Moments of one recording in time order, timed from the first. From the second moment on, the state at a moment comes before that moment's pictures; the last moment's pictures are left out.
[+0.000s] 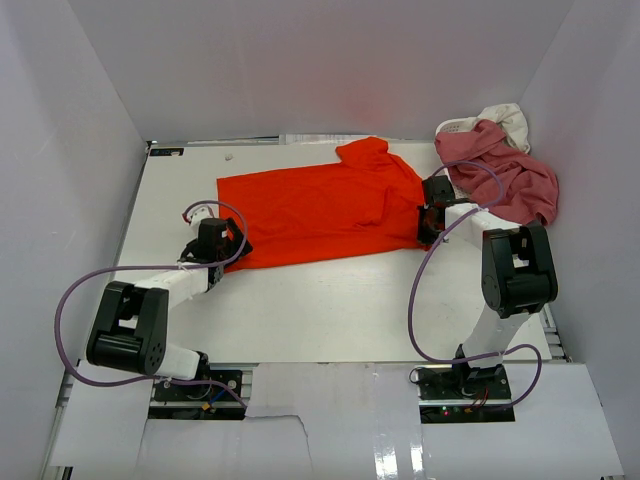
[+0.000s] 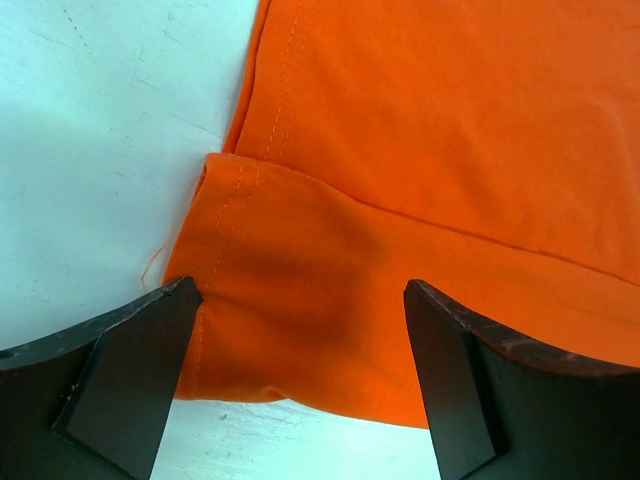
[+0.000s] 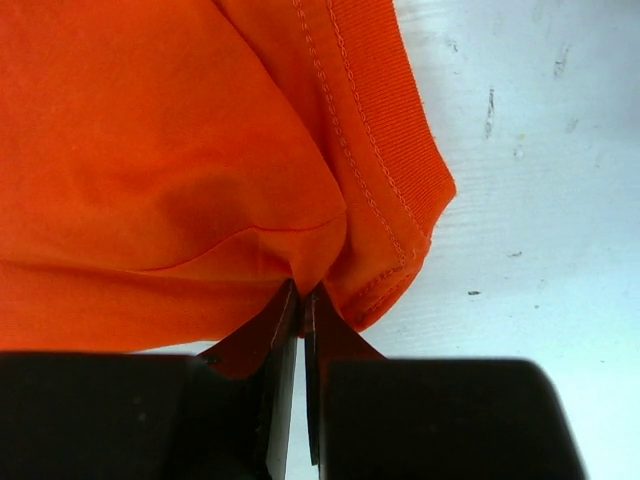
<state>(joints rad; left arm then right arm) -0.19 1.41 0.56 0.13 -0.23 -0.63 0.19 1.77 1.09 -0.42 0.13 0.24</state>
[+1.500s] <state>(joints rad) -0.25 1.09 0.59 -0.30 -0.25 -0.73 0.44 1.39 0.93 -0.88 0.44 0.55</state>
